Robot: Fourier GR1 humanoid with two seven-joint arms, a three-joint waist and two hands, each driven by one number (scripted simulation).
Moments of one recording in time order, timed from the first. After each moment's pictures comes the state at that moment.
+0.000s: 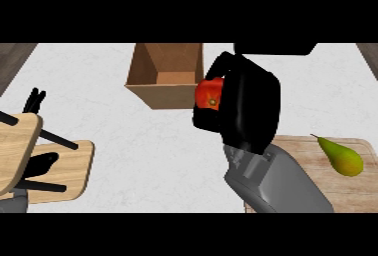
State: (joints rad) left arm -0.06 0.26 0.22 -1.56 -0.44 0.04 -0.15; right arm -0.72 -0.01 0.43 -1.69 1.17 -0.04 1.08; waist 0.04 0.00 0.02
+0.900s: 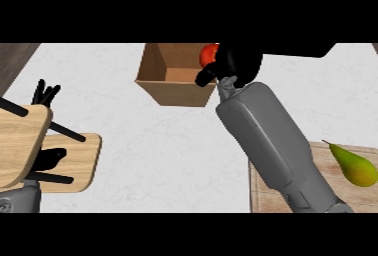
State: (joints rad) left arm -0.12 0.18 0.25 -1.55 -0.32 -0.05 -0.19; right arm -0.98 0.00 0.20 -1.12 0.98 -0.14 1.05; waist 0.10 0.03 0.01
